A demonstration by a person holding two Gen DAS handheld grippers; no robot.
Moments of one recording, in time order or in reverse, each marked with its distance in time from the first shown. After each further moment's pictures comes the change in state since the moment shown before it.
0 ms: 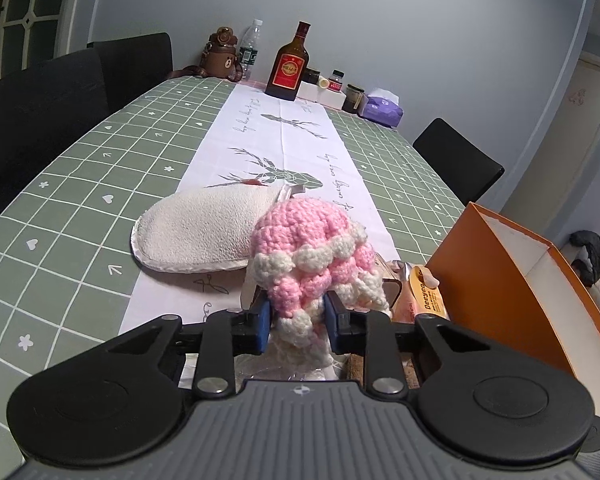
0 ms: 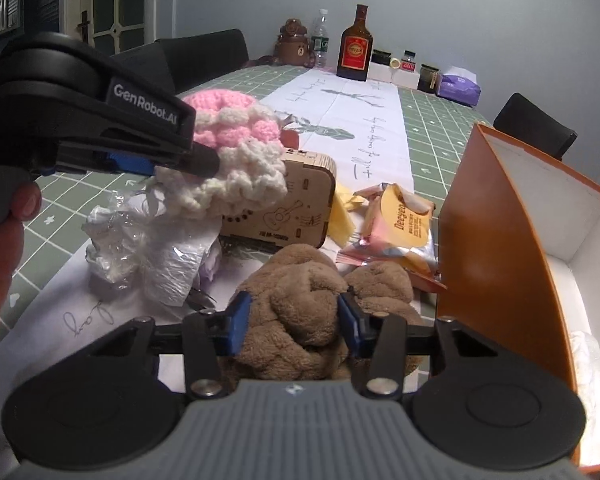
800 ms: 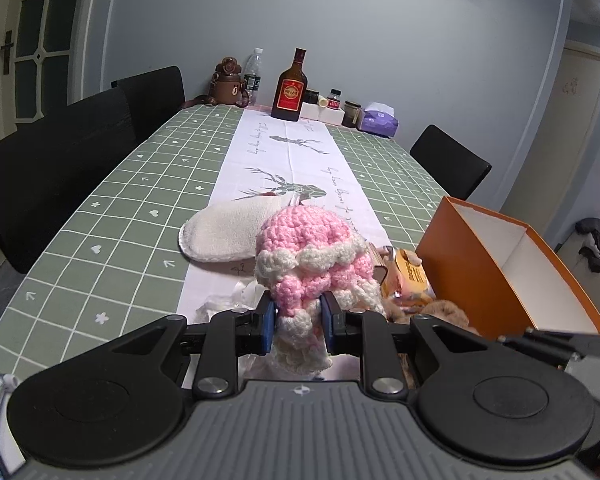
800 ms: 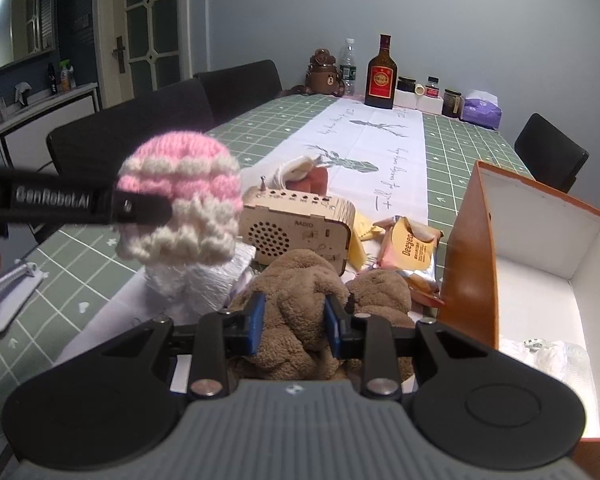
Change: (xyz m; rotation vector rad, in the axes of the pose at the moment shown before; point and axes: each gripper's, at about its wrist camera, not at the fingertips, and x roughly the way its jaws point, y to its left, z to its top) left arm -0.088 -0.005 -0.021 0.066 -0.052 0.048; right arm -0.065 -0.012 0.008 0.002 -0.074 0.125
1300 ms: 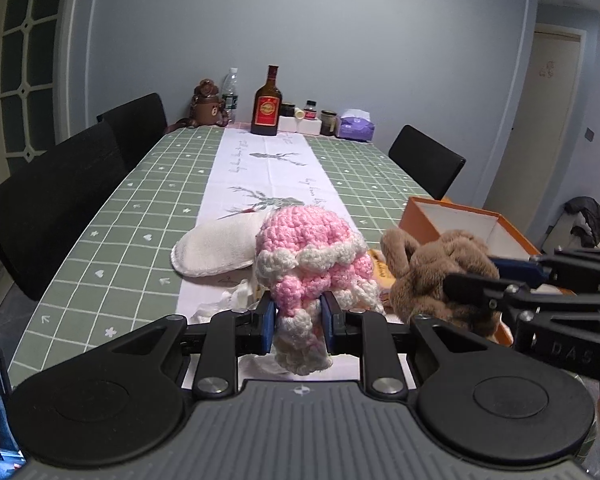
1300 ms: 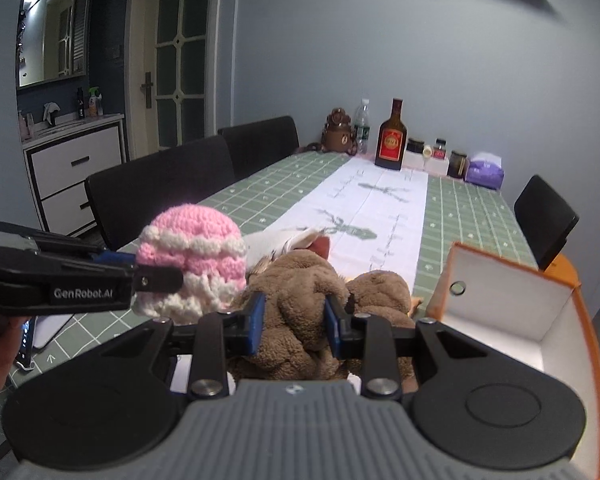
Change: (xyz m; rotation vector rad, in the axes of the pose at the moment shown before) left arm -0.038 -0.028 0.005 0.096 -0.029 -0.024; right arm -0.078 -0.009 0.033 -0.079 -0.141 0.026
